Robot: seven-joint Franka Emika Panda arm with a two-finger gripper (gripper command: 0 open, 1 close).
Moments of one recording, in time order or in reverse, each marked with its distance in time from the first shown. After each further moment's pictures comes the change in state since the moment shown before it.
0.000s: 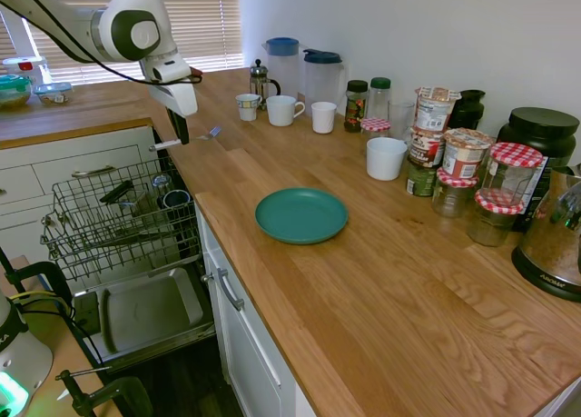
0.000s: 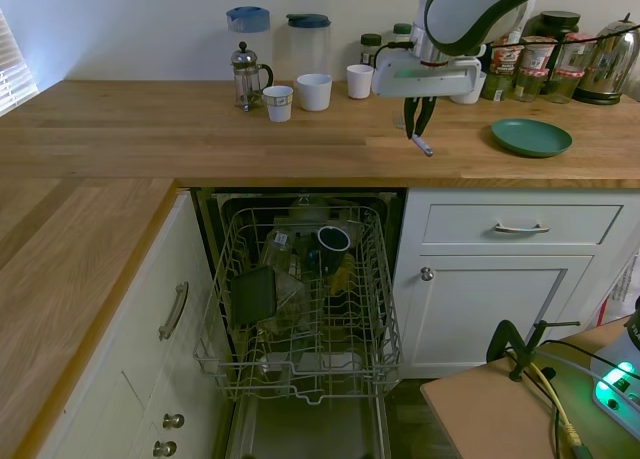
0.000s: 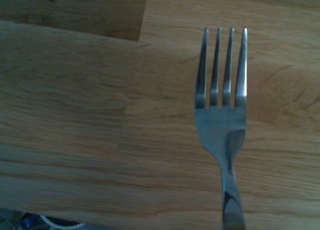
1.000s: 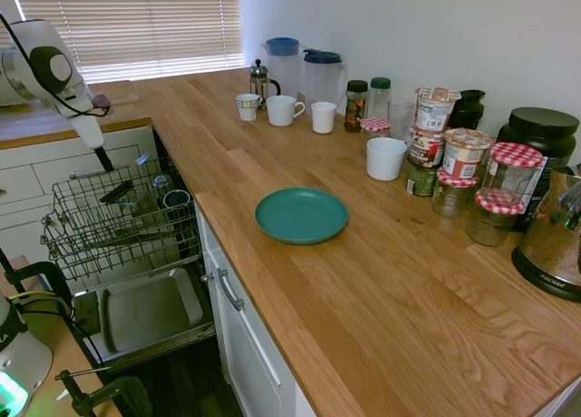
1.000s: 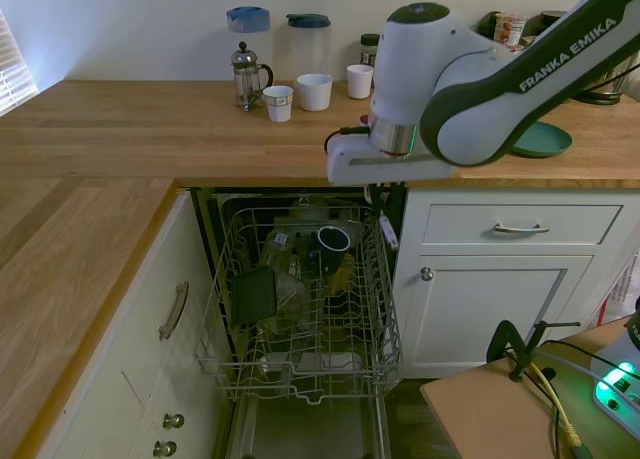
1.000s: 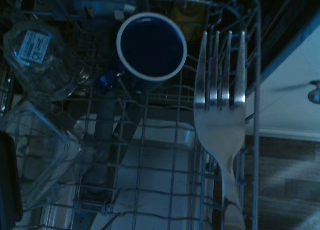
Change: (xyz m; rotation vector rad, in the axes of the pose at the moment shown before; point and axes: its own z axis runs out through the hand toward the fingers) arm -0.240 0.051 0.070 0.018 0.027 0.061
